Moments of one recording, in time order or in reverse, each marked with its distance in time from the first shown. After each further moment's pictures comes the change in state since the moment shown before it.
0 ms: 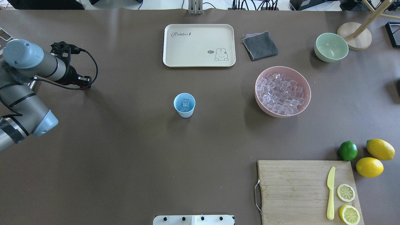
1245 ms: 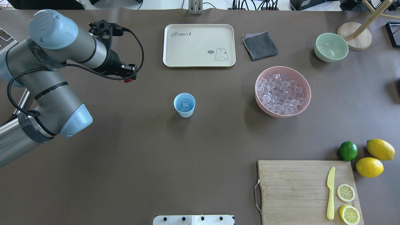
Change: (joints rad) left arm 0.198 -0.258 -0.308 0.315 0.041 -0.216; right arm 0.000 -0.010 -0.009 0.001 -0.005 -0.009
